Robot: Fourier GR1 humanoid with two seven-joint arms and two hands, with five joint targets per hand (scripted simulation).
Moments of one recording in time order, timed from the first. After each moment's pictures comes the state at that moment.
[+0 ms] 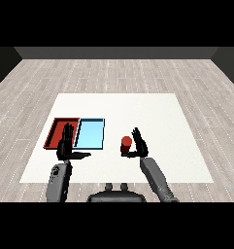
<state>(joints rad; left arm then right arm) -0.02 0.05 0.07 -1.58 0.08 -0.07 -0.43 -0.24 0.00 0.22 -1.05 -0.27 -0.03 -0.53</state>
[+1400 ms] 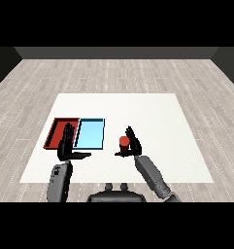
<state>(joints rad) -0.02 0.04 0.06 -1.60 0.06 -0.05 -0.41 -0.31 0.00 0.36 -1.01 -0.41 -0.11 -0.53</state>
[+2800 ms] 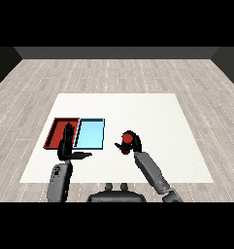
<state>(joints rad) -0.02 0.05 0.06 -1.59 0.04 -0.05 -0.44 -0.38 0.00 0.34 -0.98 -0.29 -0.37 -0.32</state>
